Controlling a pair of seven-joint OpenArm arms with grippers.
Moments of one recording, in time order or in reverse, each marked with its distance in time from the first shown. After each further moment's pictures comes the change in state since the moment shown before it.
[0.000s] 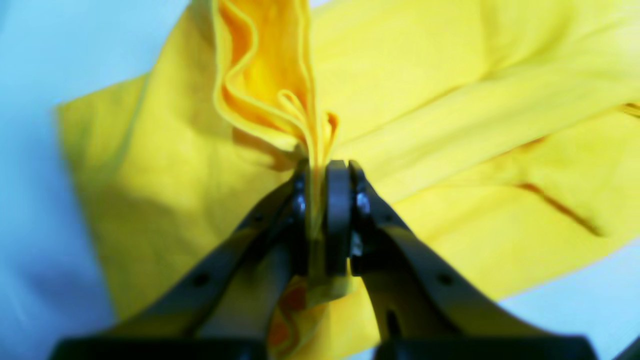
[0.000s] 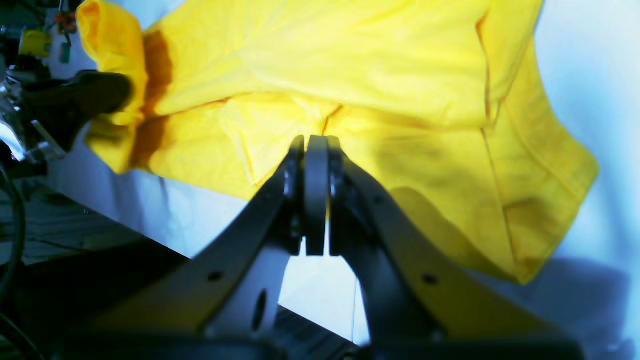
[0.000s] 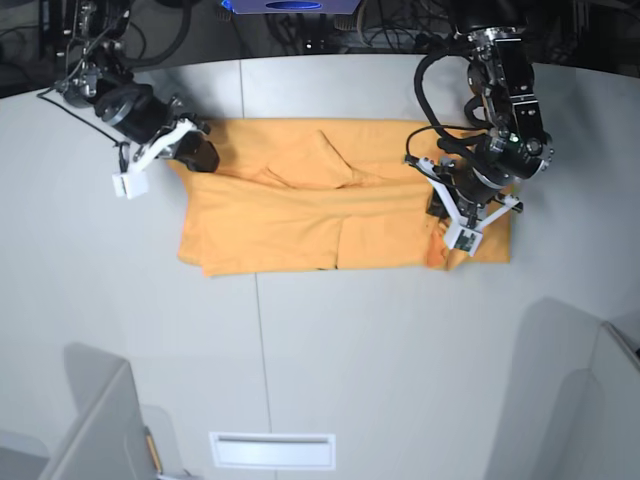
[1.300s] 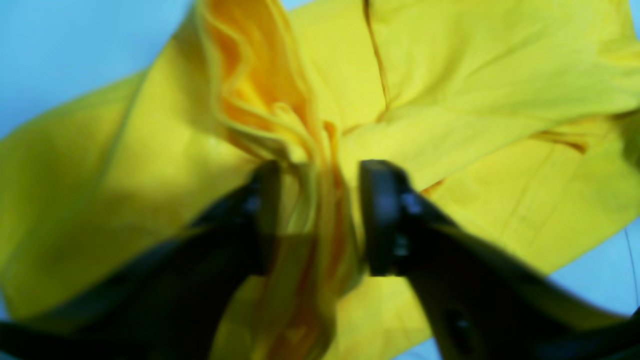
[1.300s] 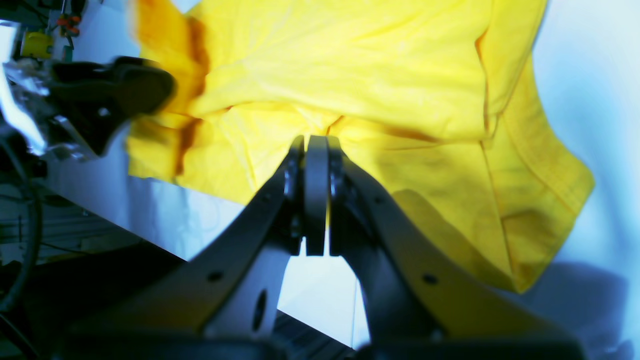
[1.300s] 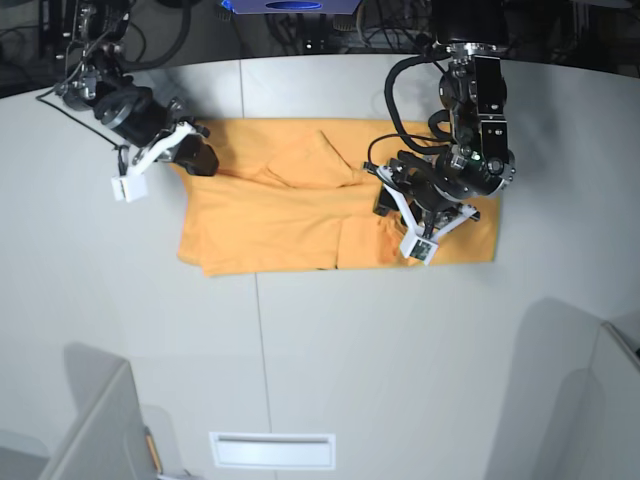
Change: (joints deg) left arm -3.7 2.1 8.7 -7.0 -0.2 4.4 -0.2; right arm 0.7 0.0 0.0 0.0 0.0 0.0 0.0
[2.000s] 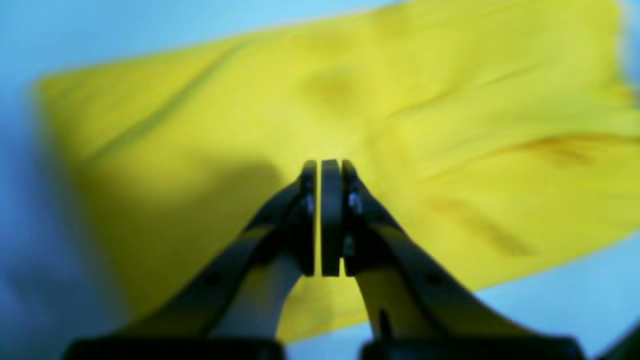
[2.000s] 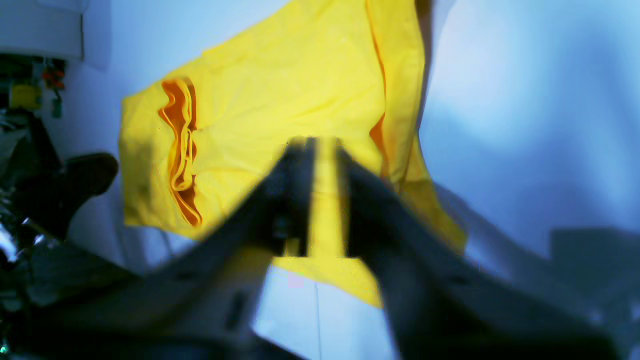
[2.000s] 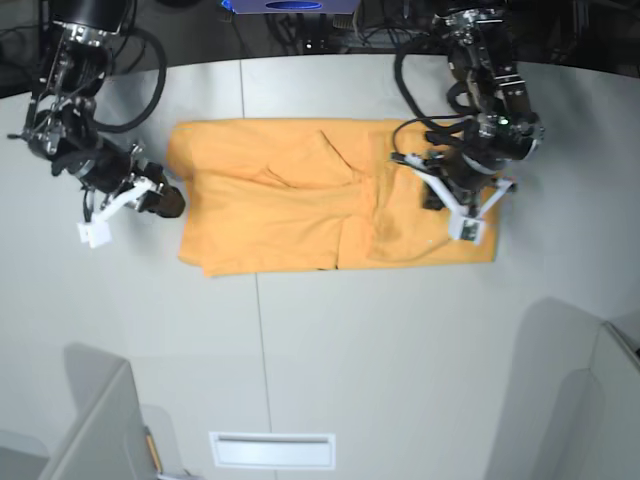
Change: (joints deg) left arm 7.4 2.3 -12.9 11.6 0.1 0.1 0.5; right arm 15.3 -0.1 9.9 -9.3 0.1 -3.0 -15.8
